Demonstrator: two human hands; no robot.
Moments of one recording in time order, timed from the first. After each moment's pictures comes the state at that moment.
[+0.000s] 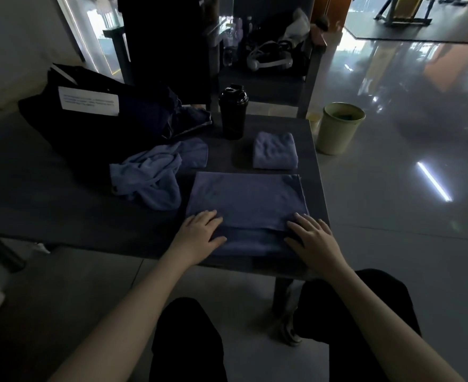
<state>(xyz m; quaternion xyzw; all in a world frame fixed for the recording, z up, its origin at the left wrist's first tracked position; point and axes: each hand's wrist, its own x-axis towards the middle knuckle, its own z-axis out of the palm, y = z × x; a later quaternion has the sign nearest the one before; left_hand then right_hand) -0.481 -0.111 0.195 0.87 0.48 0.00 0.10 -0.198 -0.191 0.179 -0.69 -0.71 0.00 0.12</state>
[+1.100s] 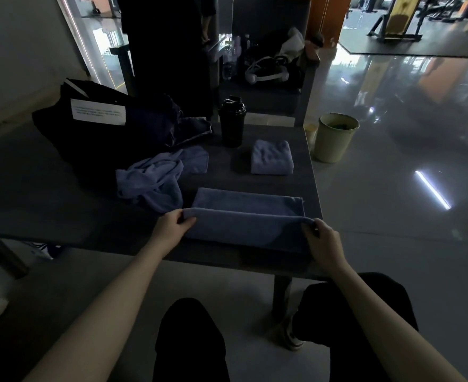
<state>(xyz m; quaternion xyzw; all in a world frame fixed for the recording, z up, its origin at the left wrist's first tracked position) -0.521 -0.103 0.224 0.65 0.62 0.24 0.37 -0.194 -0.205 0.198 -0.74 -0.53 0.16 0.39</state>
